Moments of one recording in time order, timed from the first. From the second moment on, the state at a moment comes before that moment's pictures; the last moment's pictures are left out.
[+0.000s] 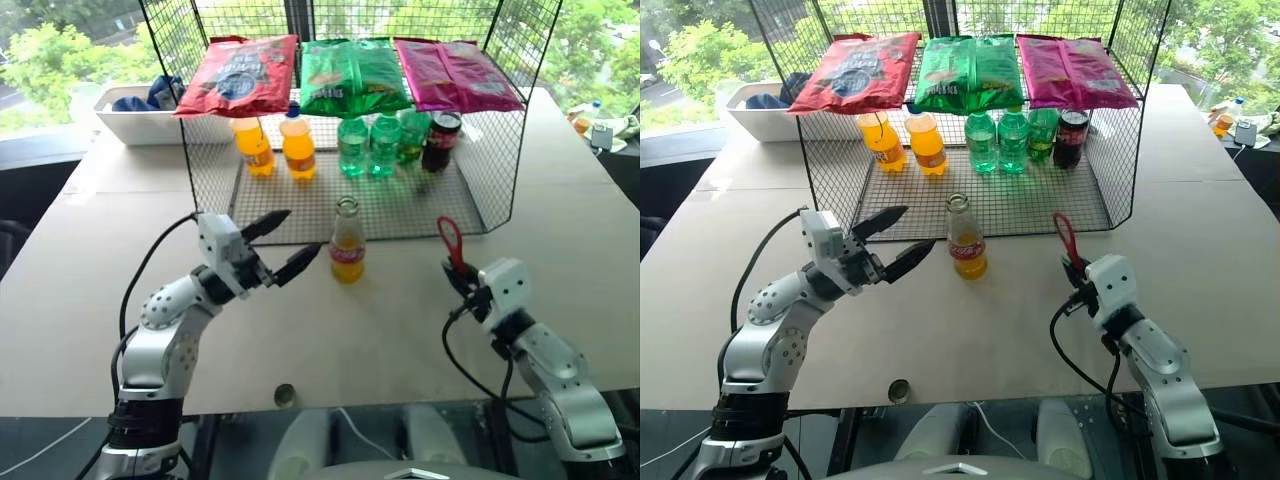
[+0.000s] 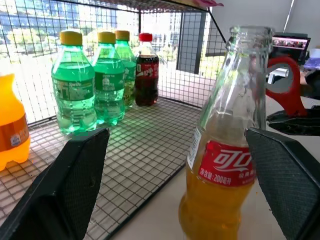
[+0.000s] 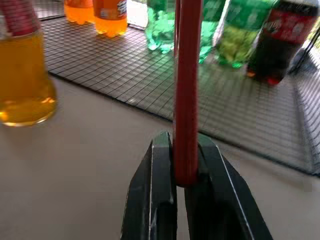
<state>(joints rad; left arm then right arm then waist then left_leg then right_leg) -0.11 0.48 0.15 -0.21 -0.54 0.18 -0.85 0.17 -0.40 0.07 -0.44 0.25 0.22 0.42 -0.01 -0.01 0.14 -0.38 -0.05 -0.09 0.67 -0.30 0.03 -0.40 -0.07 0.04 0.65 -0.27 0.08</state>
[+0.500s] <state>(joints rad) -0.04 0.59 0.22 -0.16 -0.53 0.30 -0.83 0.37 -0.50 -0.13 -0.55 0.36 0.33 0.48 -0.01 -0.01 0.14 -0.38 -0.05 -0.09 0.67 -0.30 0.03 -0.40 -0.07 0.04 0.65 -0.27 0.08</state>
